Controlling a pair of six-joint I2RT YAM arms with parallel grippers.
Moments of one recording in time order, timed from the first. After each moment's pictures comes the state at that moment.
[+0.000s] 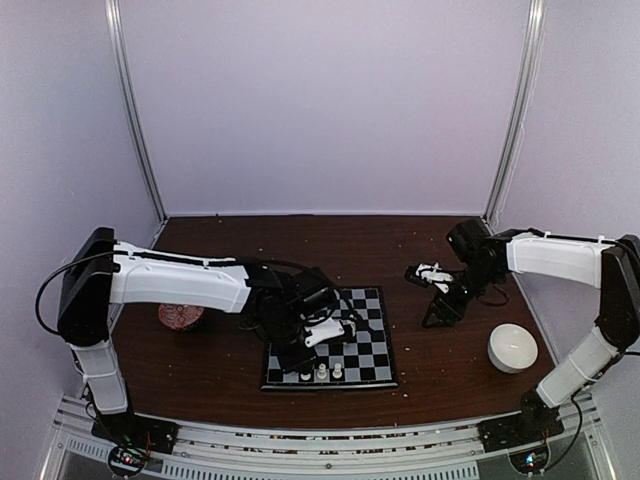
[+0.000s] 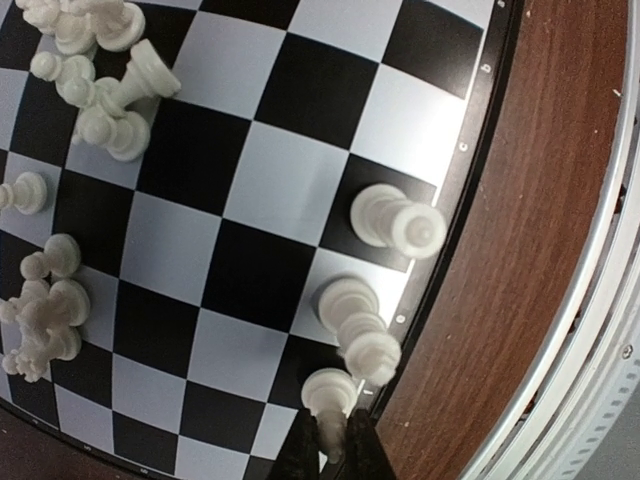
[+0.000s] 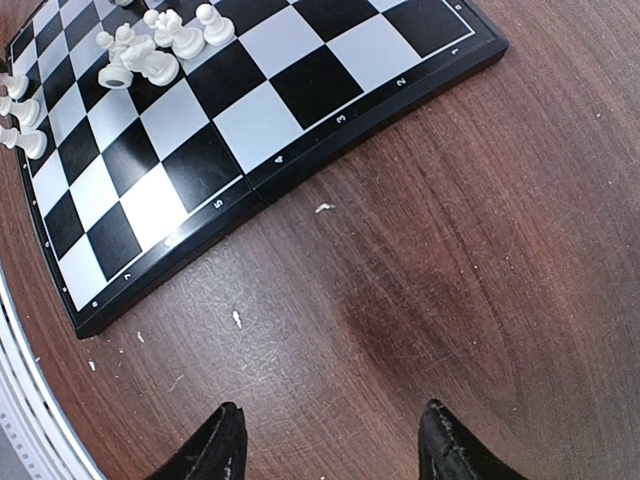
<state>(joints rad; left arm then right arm) -1.11 1.86 1.35 -0.81 0.14 0.10 0.39 1.52 0.98 -0.71 -0.36 -0.55</state>
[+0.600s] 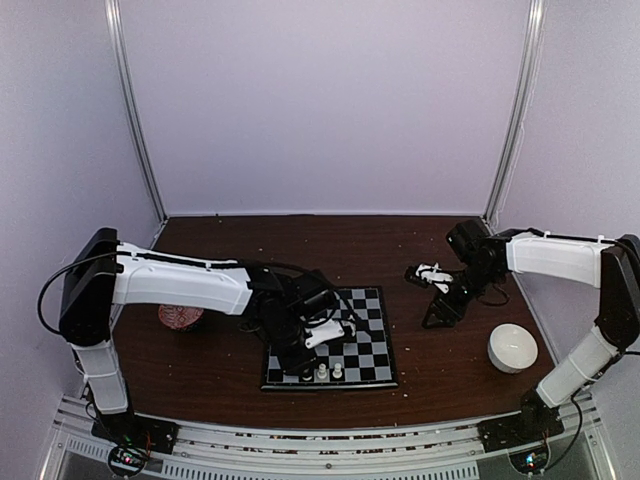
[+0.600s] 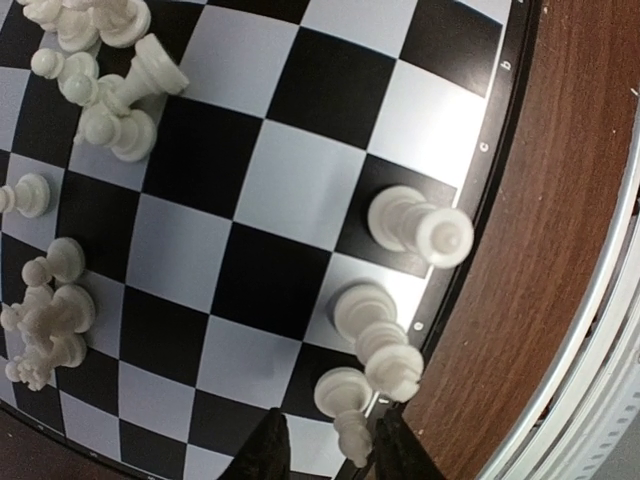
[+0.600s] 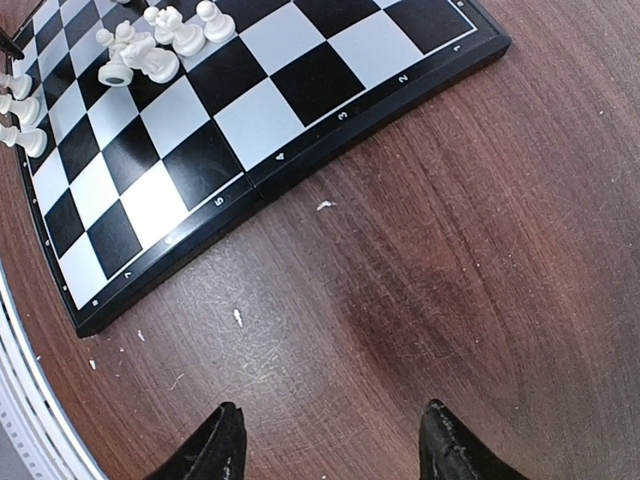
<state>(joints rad) -1.11 1.88 1.33 -0.79 0.12 0.11 0.39 1.52 0.98 -0.72 -0.36 -0.55</state>
